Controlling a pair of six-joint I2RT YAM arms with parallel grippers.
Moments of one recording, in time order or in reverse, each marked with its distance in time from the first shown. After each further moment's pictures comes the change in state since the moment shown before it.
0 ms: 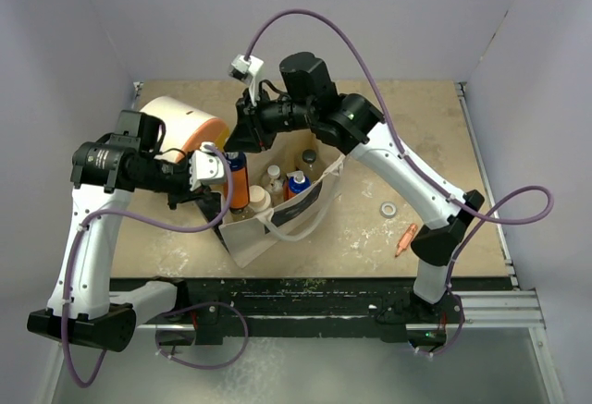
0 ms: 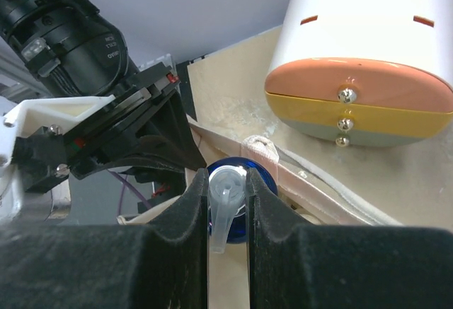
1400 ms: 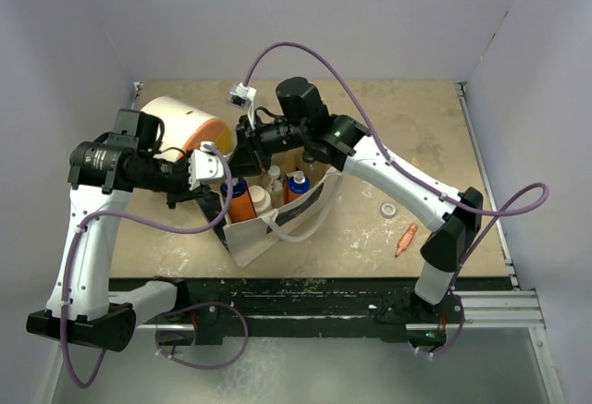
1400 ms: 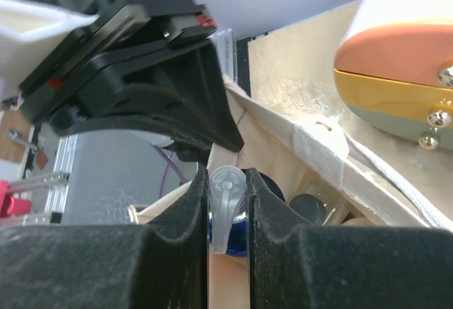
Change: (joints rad) left arm -0.005 0.005 0.029 -0.010 -0.011 -0.010; right arm 0.003 -0.062 -0.341 0.282 -0.206 0.128
